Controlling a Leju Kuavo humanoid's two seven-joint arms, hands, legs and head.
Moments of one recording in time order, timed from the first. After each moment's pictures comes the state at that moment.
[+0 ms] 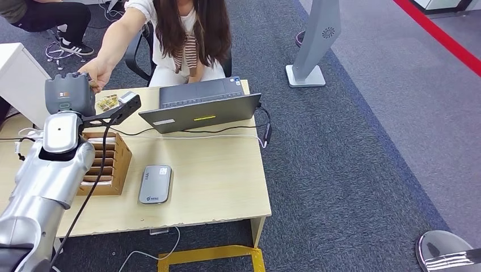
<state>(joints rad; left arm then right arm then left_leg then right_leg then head) -0.95 0.03 -0.37 -0.62 -1.49 0.27 0.19 -0.12 0.19 -0.83 -0.20 1.42 -0.15 0.11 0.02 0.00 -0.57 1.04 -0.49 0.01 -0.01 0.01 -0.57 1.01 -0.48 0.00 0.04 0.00</state>
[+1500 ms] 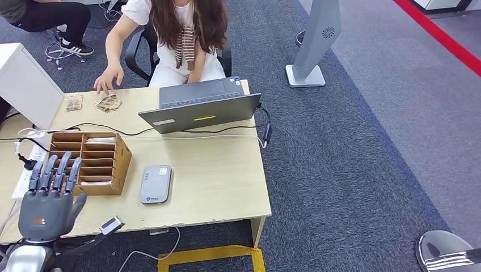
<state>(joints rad) -0.07 0.31 -0.19 -1.34 -1.49 0.69 -0.11 -0.07 0.17 -0.85 -0.19 1.35 -0.18 0.08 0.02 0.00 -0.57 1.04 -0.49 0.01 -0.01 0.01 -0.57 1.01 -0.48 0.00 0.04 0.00</state>
